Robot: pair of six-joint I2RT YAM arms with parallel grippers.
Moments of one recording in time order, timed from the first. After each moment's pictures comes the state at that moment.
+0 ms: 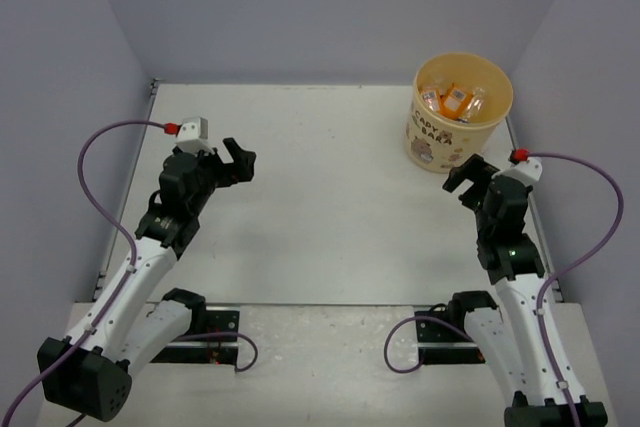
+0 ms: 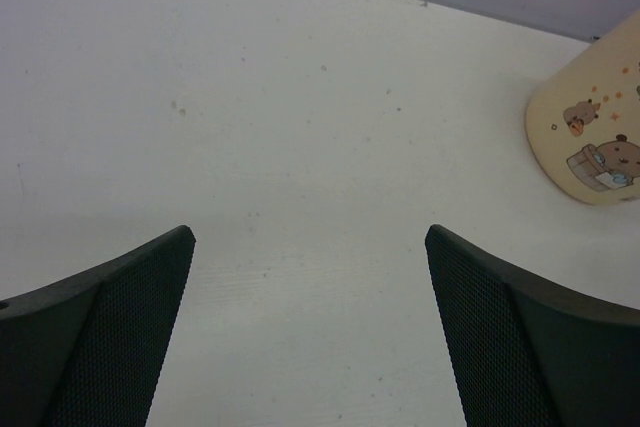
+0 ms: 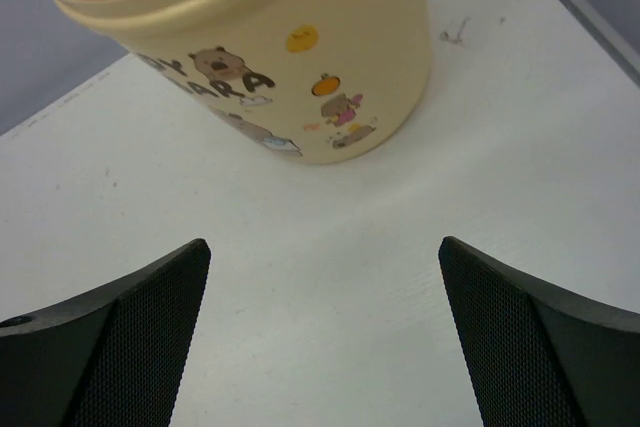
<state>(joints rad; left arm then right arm) -0.28 0.87 0.71 -0.09 -0.06 -0.41 0.07 0.65 0.68 -0.36 0.28 0.48</state>
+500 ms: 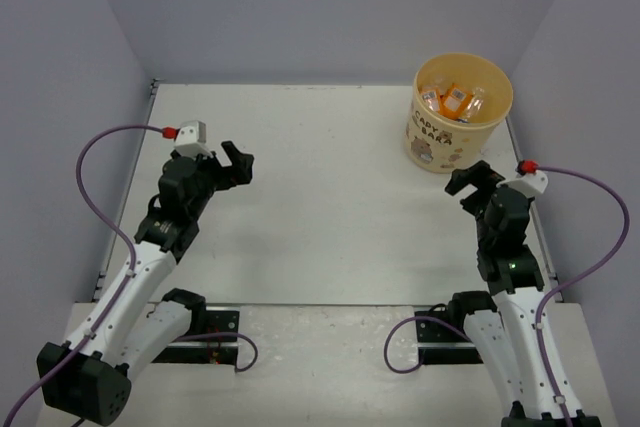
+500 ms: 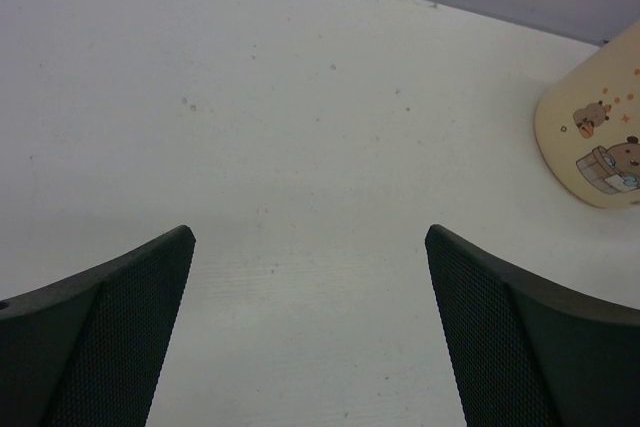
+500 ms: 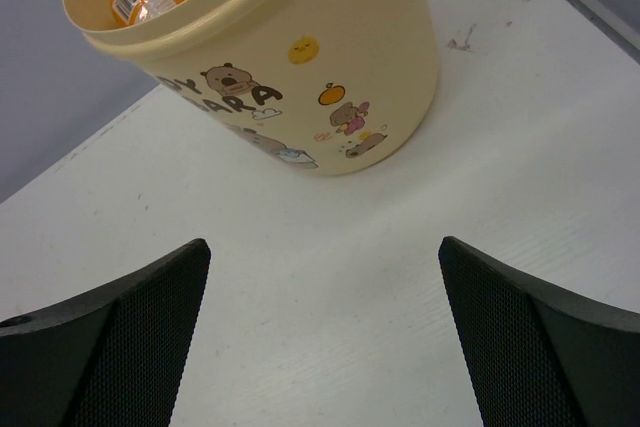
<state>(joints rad) -0.28 0.84 0.68 -0.09 -0.08 -0.41 0.07 0.54 0.59 -0.33 0.29 0.56</state>
